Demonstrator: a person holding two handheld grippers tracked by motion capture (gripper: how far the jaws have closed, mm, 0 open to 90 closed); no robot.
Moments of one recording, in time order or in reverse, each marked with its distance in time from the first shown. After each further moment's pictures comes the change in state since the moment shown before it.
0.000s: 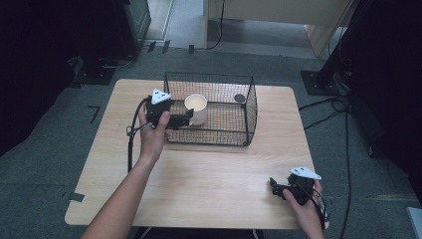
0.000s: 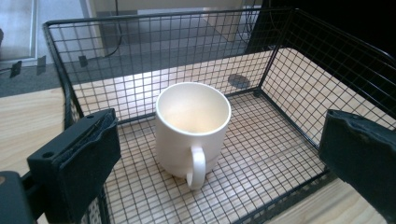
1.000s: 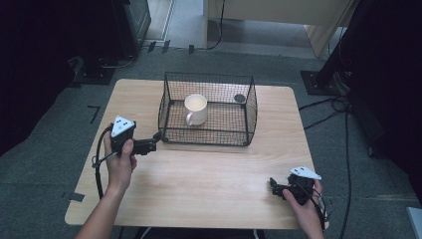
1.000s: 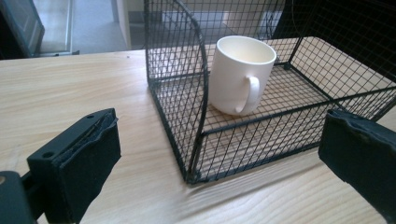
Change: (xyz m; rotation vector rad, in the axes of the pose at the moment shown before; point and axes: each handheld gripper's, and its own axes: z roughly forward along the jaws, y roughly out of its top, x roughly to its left) left arm 0.045 -0.073 -0.080 -0.042 0.075 -0.027; right arm 0.000 0.000 0.000 0.000 0.000 0.000
